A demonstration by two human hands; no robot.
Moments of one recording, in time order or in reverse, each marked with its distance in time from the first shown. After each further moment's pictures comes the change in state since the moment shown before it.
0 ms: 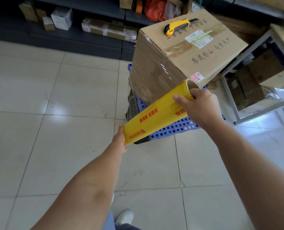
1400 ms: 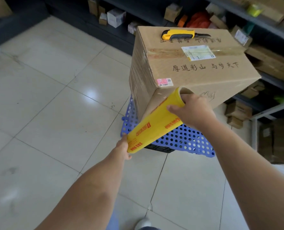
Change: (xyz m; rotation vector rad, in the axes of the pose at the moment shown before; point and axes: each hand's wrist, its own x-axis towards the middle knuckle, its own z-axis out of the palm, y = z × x) left_hand -0.024 -0.106 0.186 -0.367 0.179 -0.051; right_hand 0.100 0.134 -0.078 -0.328 -0.356 -0.468
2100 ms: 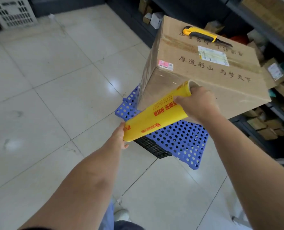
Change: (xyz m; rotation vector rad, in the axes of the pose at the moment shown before) left_hand -0.013 -0.077 0.049 -0.393 0.030 0.058; right_hand -0.002 0.072 -0.013 0.035 -0.014 -0.204
